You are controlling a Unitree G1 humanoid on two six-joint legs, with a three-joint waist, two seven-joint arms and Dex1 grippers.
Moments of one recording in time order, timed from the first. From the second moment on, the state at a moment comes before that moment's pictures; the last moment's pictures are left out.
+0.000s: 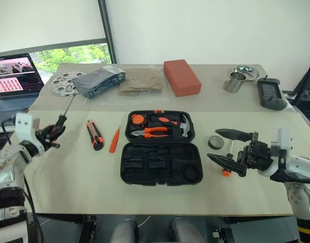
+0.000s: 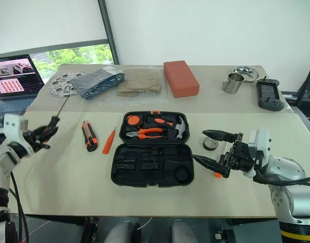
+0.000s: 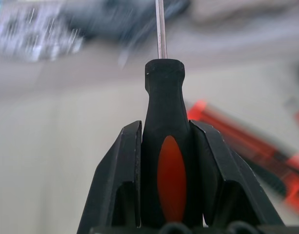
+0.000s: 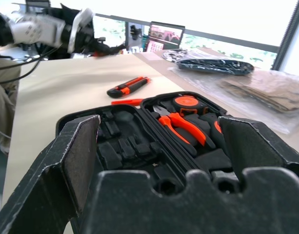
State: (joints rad) left arm -0.40 0.78 0.36 0.33 -0.40 0.28 -0.81; right arm -0.03 -0.69 -0.29 -0.30 0.70 0.22 1.15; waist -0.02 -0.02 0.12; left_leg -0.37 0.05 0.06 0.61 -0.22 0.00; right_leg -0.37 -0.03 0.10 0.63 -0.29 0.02
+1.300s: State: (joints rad) left arm -0.66 0.58 -0.33 0.38 -0.02 -0.02 -1.26; right arm 0.29 -0.67 -0.53 -0.35 0.73 0.17 1.14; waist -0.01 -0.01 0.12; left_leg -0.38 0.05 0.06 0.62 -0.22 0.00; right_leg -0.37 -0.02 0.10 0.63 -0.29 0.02
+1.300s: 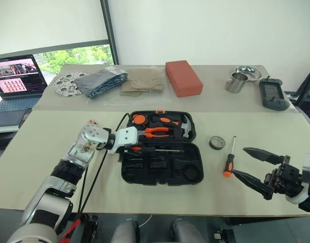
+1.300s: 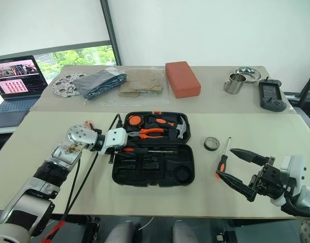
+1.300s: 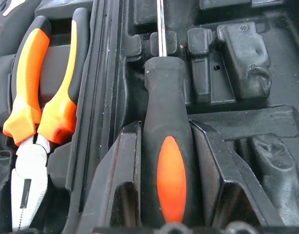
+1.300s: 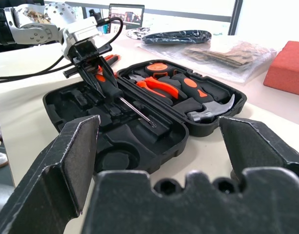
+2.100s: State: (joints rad) left arm -0.66 0.58 -0.32 0.19 0.05 0.06 -1.16; right arm 0.25 -0.68 -0.52 -0.39 0.73 0.20 1.10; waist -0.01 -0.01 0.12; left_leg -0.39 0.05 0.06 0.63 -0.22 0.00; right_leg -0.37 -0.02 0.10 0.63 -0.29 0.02
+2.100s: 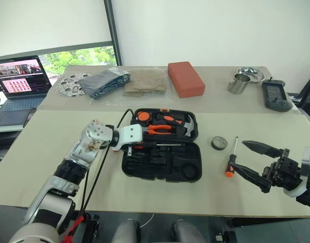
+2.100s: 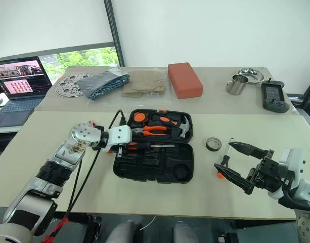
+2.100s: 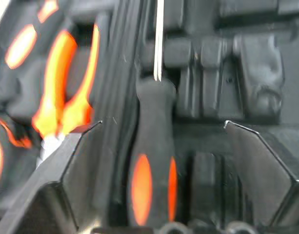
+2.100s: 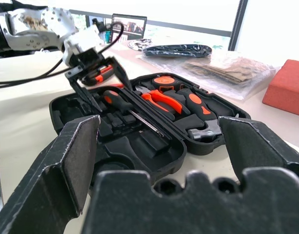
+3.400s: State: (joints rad) left arm -0.40 0.33 -0.26 -0.03 -0.08 0.47 -0.69; right arm 0.32 -0.68 -0.56 -0.40 0.75 0.21 1.10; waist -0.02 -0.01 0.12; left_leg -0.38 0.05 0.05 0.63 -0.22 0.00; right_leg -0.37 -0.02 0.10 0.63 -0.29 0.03
